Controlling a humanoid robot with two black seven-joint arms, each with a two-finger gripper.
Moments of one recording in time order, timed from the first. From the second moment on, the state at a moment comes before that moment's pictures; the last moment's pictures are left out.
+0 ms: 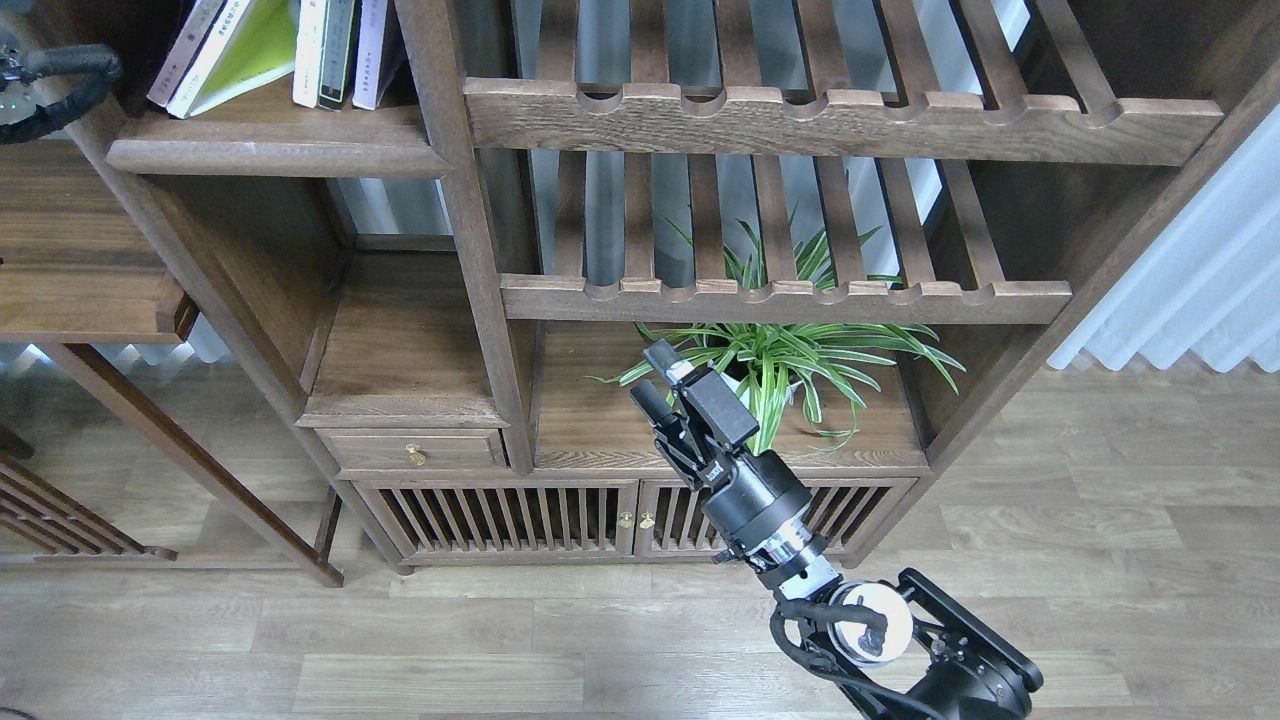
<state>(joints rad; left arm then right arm) -1.12 0.43 -1.08 -0.79 0.73 -0.12 -0.01 0.12 0.01 0.92 1.19 0.25 0.58 -0.06</state>
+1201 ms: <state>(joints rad) -0.84 0.36 -1.28 -1.38 0.61 -0.23 -0.11 0.21 0.02 0.92 1.20 0.26 0.58 -0.06</state>
